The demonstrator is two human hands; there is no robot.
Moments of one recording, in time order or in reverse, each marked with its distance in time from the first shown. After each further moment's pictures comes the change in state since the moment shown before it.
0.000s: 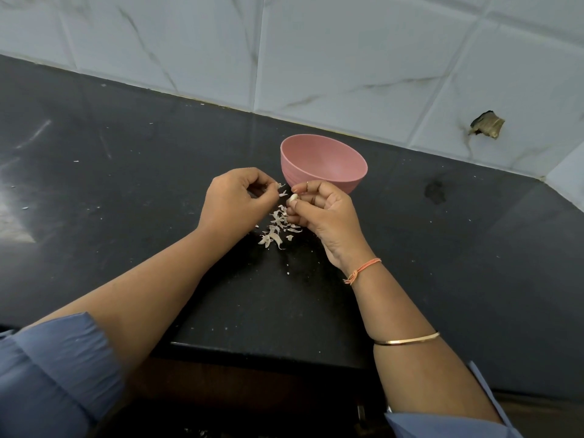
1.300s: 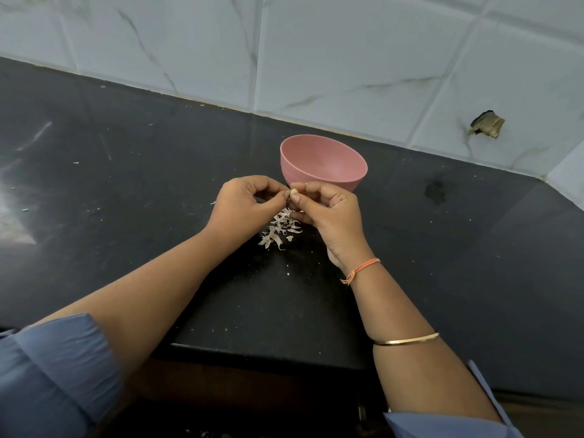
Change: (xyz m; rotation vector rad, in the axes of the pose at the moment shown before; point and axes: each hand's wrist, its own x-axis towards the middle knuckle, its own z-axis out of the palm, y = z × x) left_hand -0.003 0.004 0.005 -0.207 -0.119 0.004; right_hand 0.005 0.007 -0.004 -0.011 0.037 -0.105
